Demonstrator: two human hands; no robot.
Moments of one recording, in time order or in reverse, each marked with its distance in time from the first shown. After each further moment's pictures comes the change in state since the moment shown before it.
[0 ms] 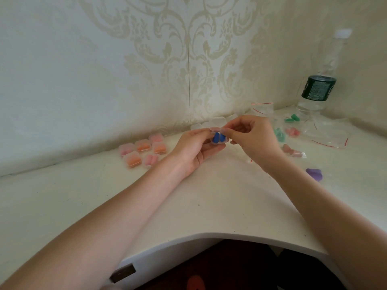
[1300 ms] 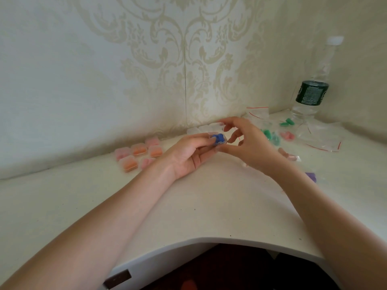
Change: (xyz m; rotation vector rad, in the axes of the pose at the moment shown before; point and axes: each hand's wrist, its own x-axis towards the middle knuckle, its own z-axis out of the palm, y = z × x) left_hand 0.004 0.005 -0.008 -0.082 -0.178 -0.117; right_hand 0.007 0.017 -0.013 -0.297 -0.180 -0.185
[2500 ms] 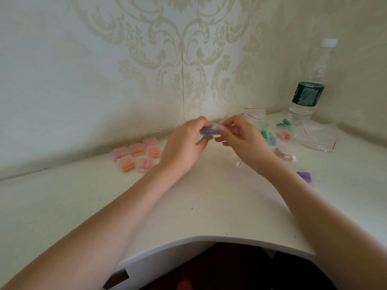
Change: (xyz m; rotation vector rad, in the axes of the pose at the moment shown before) left_hand -0.002 -0.003 -0.007 1.343 0.295 0.992; right_hand 0.000 -0.009 0.007 0.284 0.069 0.118
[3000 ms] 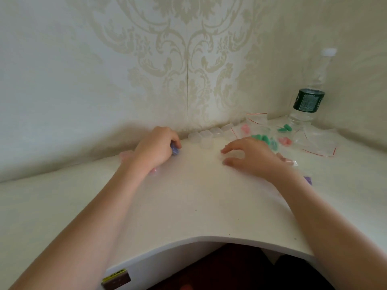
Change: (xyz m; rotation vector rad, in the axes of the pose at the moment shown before) left_hand 0.008 -0.049 -0.050 0.318 -0.341 -0.326; right_hand 0.000 0.014 -0.021 -0.762 -0.239 -0.046
